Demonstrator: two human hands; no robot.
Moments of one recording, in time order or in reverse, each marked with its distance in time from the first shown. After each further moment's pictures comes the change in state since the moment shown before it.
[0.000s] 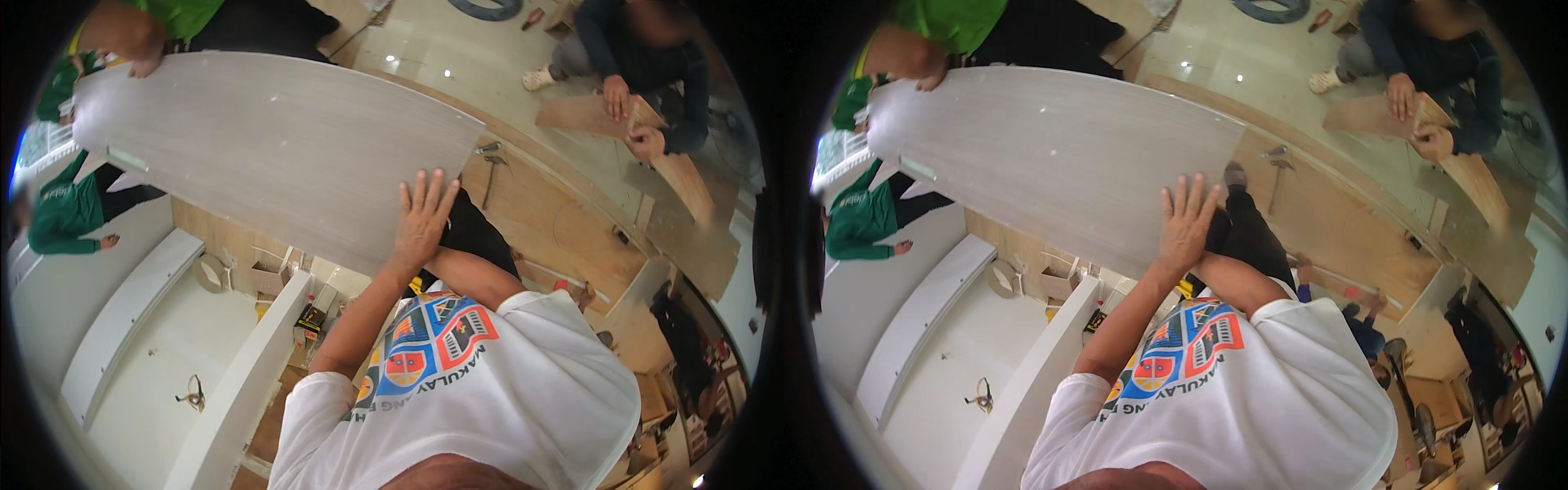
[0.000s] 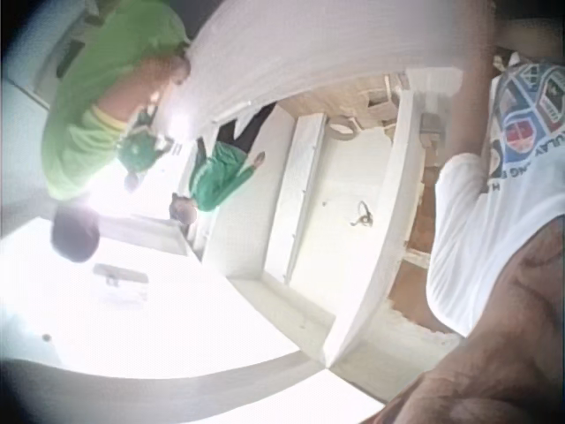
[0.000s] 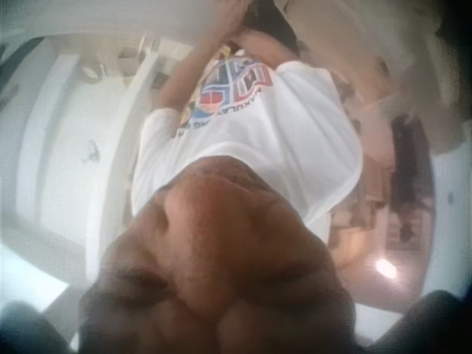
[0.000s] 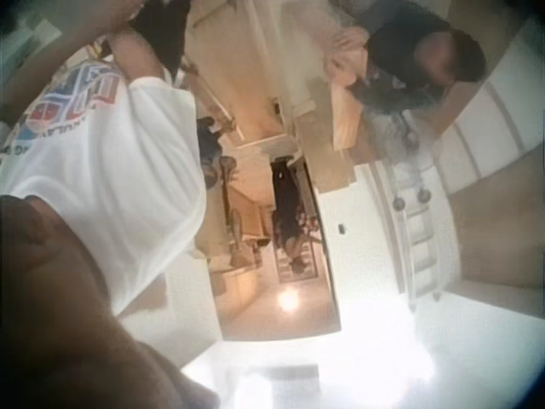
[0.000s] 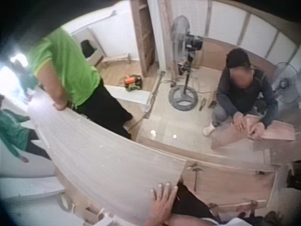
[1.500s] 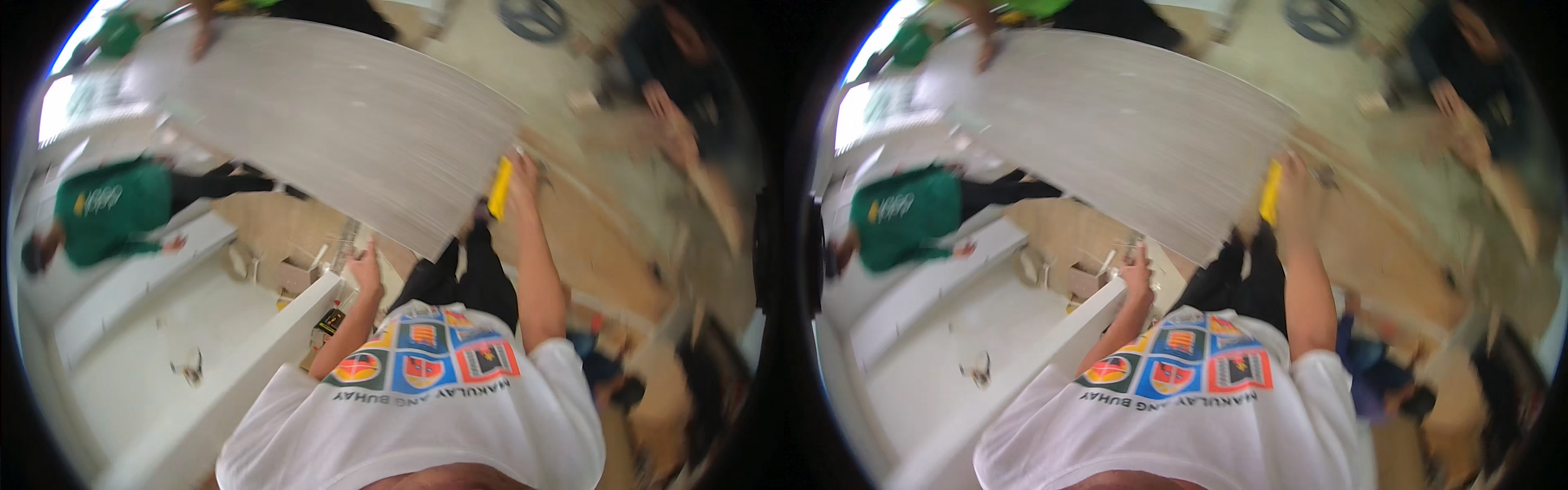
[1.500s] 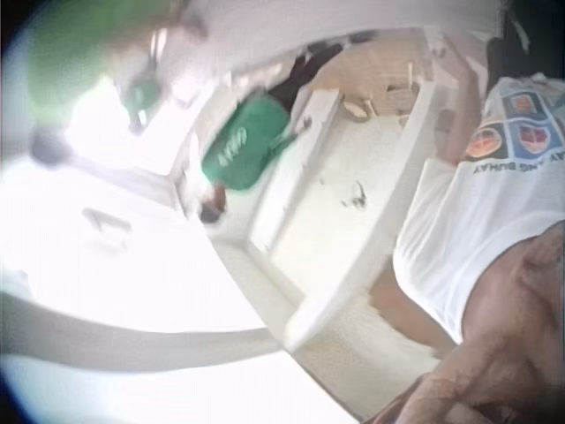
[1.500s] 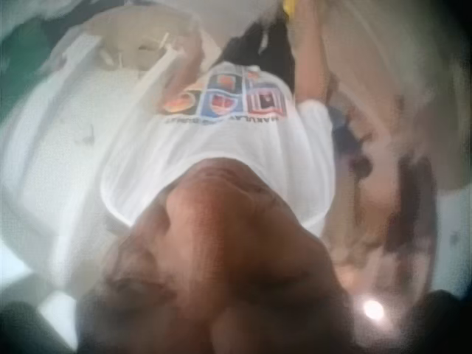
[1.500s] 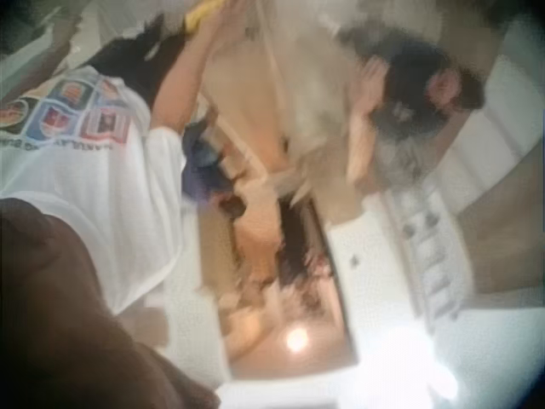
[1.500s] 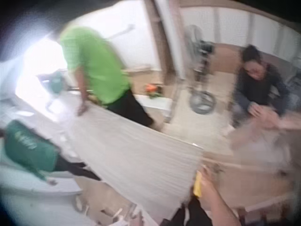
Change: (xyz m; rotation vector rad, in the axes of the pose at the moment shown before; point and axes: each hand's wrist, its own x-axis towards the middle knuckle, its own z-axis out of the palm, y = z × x) left_hand -0.230 -0.128 0.065 -1.000 0.525 -1.425; right_hand -0.022 -0.029 -0.139 0.751 0.595 -0.597
